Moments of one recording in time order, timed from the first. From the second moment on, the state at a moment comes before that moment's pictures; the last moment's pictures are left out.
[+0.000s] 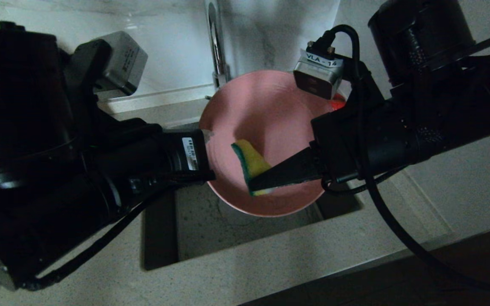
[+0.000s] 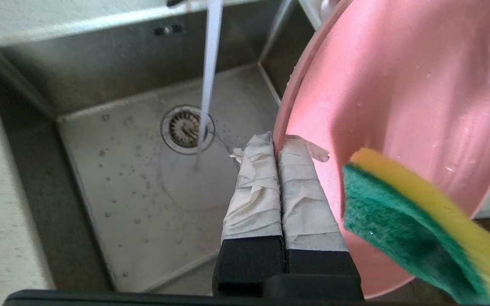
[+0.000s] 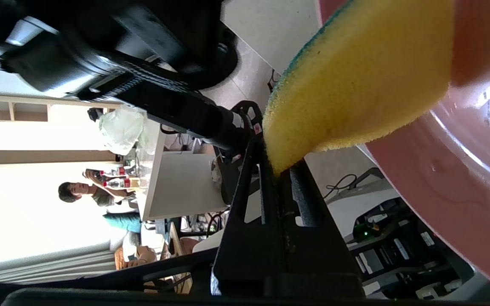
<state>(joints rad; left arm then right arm) -0.91 1.42 -1.02 -0.30 0.55 -0.20 0.76 1.71 -1.75 0.53 0.66 0.34</state>
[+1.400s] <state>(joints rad) -0.94 1.32 -0.92 -0.30 0.54 -0.14 0.64 1.75 -1.85 0.55 0.56 0.35</state>
